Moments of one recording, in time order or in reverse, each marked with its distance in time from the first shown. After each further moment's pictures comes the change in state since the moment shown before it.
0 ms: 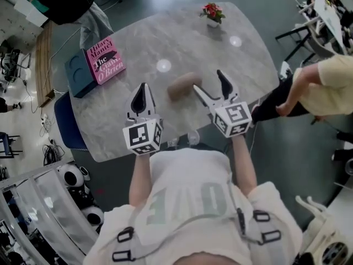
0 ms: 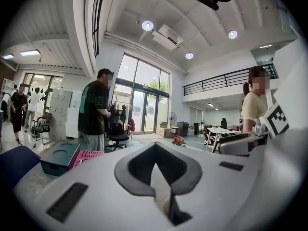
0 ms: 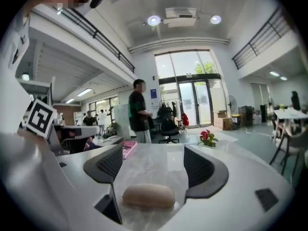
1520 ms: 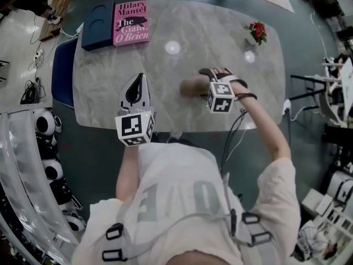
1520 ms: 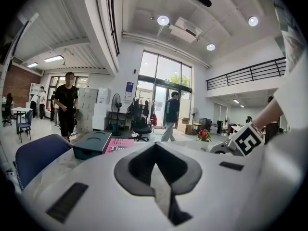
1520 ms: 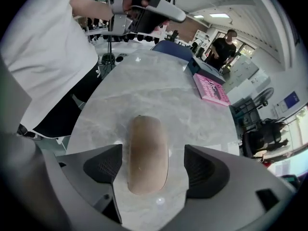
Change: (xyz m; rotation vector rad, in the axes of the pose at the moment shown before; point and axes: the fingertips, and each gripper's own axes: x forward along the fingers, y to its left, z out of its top) left arm -0.031 0.083 -0.040 -0.096 0.070 0.273; right arm 0.093 0.034 -0.164 -1.297 0.836 0.877
